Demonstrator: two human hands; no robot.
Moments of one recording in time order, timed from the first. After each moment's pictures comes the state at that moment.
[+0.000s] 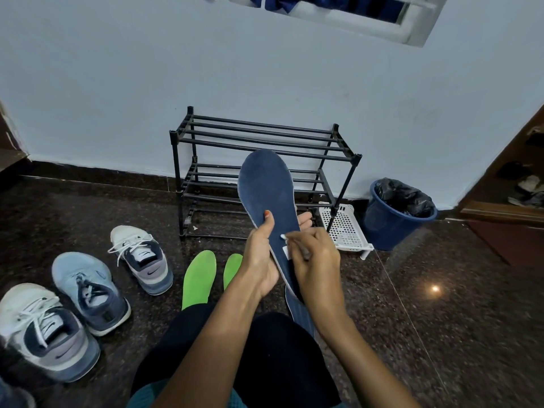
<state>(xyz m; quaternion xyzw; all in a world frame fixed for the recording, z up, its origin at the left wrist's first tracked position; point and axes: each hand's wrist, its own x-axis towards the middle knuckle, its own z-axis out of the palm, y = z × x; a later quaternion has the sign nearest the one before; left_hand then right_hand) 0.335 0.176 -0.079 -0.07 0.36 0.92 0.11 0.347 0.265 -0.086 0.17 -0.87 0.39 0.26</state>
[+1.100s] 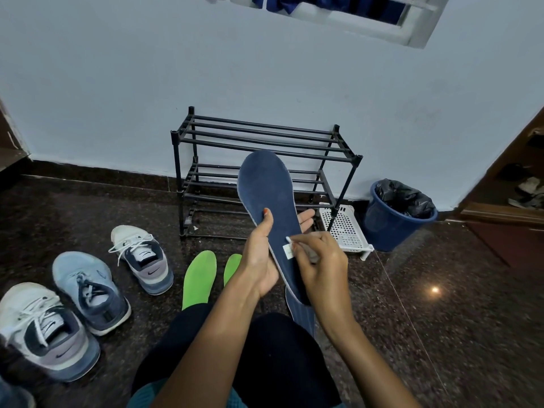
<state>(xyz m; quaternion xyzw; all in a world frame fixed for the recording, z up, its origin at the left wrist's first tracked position) 0.336 0.173 -0.078 -0.03 0.37 0.92 0.12 0.351 0.274 -0.084 0.15 -0.86 0.42 0.23</state>
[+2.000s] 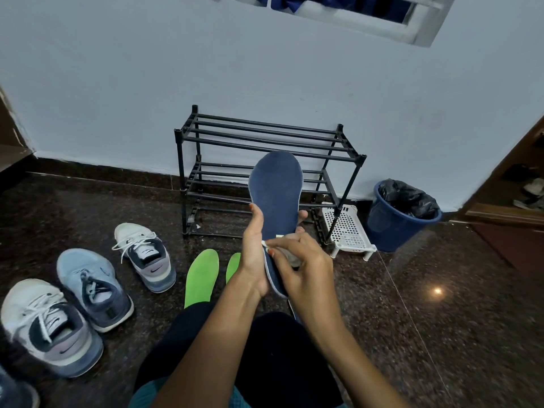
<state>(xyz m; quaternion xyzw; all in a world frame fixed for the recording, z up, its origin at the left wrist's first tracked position) 0.337 0.168 -0.081 0.00 0.29 0.95 0.12 0.366 0.250 -0.076 0.21 -0.83 0.47 0.21</state>
